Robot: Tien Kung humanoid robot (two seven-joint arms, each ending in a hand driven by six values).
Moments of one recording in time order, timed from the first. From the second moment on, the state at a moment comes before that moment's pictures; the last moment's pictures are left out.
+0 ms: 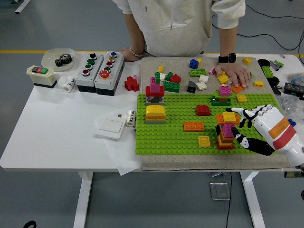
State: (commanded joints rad) left arm -0.20 0.10 -0.40 -0.27 1.67 -0.08 0.31; right arm 0.15 -0.52 1.06 1.34 -1.97 -0.65 0.62
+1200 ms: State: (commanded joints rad) left arm -0.19 0.10 -0.40 -0.27 1.69 -0.08 0.31; right arm 0.11 -0.54 0.99 1.43 -2.04 -0.56 0.52
